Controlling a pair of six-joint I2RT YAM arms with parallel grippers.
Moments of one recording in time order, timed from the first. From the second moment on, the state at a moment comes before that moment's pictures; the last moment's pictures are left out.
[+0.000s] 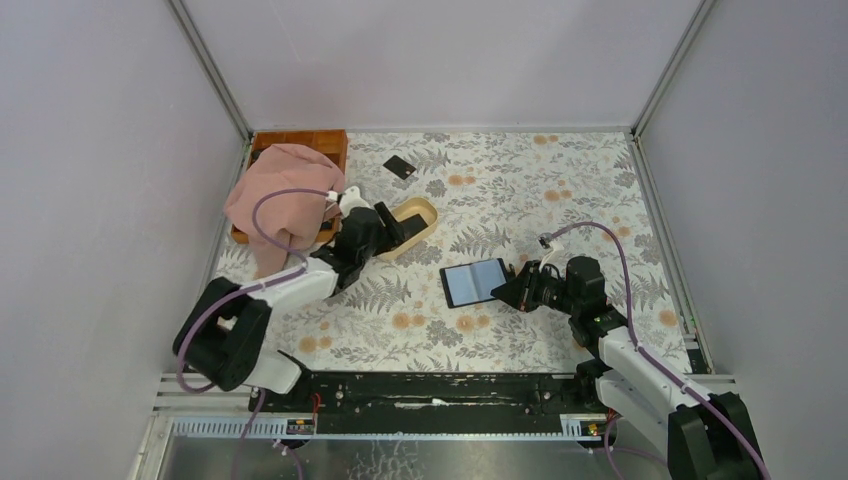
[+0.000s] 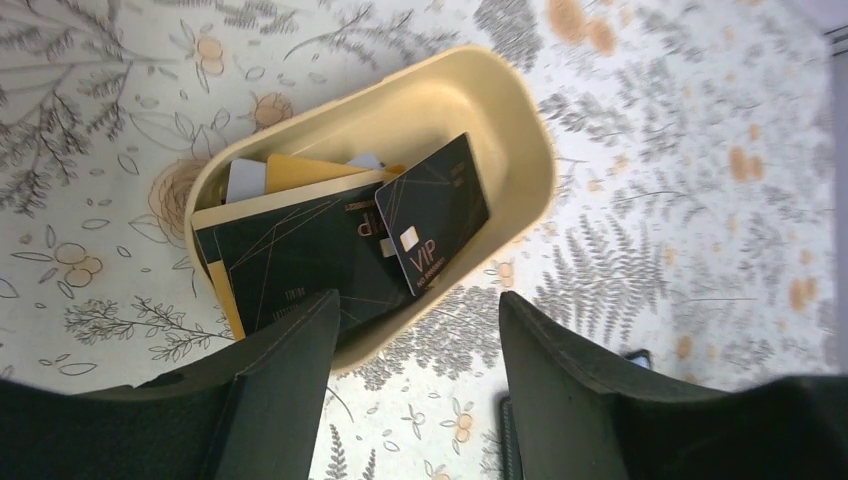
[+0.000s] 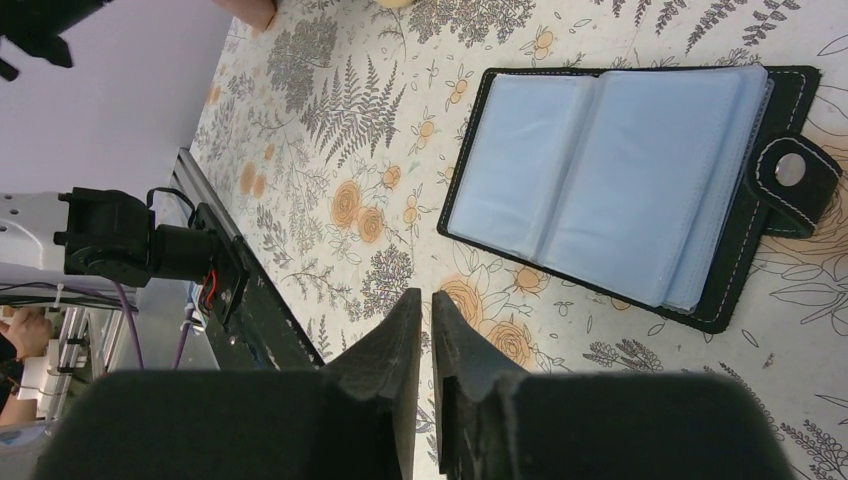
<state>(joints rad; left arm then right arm) -0.52 1.49 0.70 0.22 -0.24 -0.78 0.31 0.84 0.20 0.22 -0.63 0.56</state>
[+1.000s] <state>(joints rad) -0.52 0.43 0.28 -0.05 -0.11 -0.71 0.31 0.67 0.21 0.03 -0.34 0.51</state>
